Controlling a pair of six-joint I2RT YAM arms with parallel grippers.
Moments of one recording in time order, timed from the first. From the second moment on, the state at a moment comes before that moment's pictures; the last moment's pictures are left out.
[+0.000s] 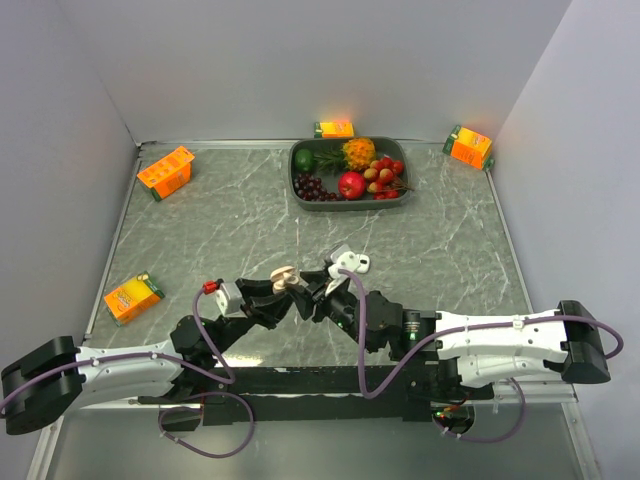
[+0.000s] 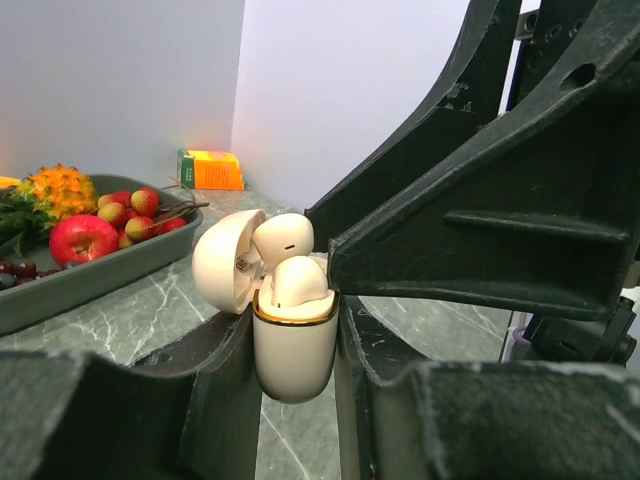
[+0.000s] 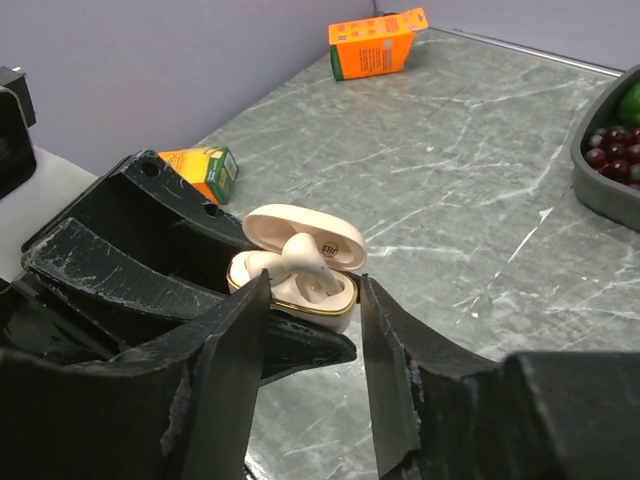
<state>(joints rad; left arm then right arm) -1.11 0.86 0.05 1.27 -0.15 -0.14 1.43 1.07 0.74 0.30 0.64 0.21</state>
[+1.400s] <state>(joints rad) -1.10 0.78 0.05 1.29 -0.06 0.05 1.41 1.21 1.32 -0.49 0.50 0.30</state>
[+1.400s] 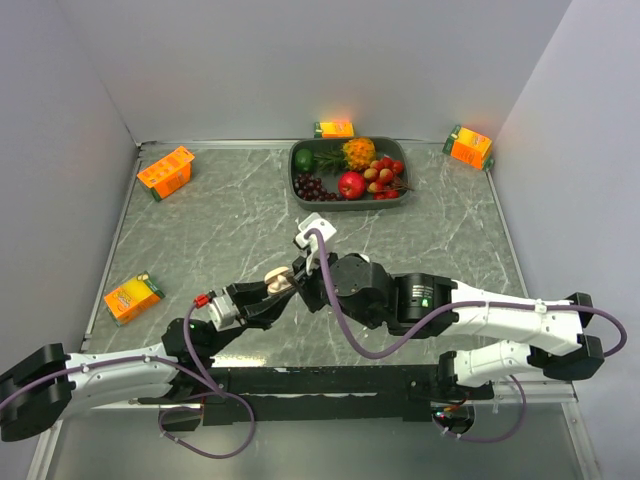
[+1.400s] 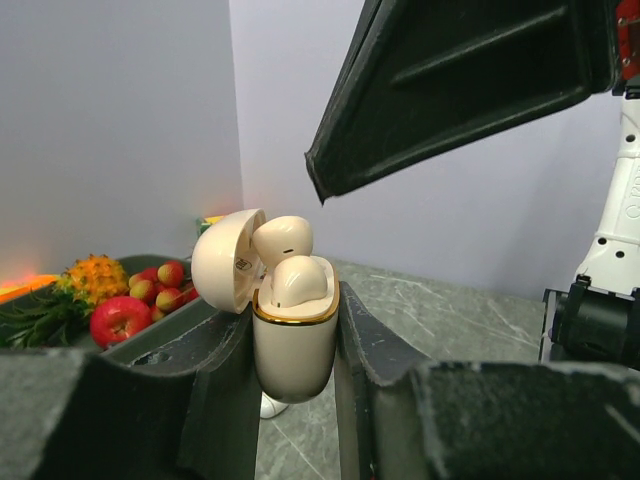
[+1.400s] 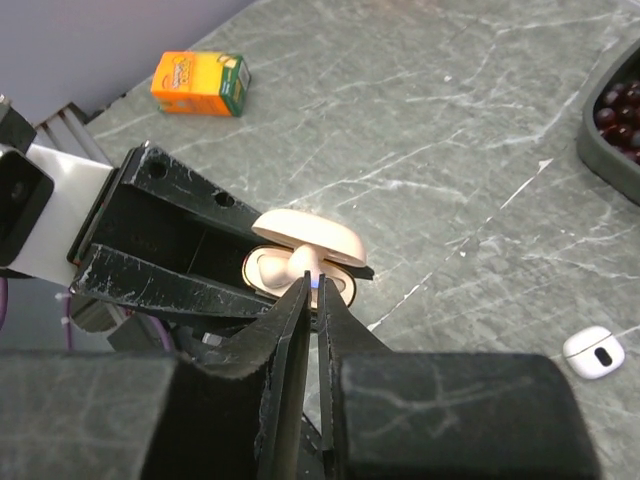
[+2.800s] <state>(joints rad) -1.10 0.75 0.05 1.24 -0.07 0.05 1.37 1.28 1.39 -0.52 0.43 0.36</state>
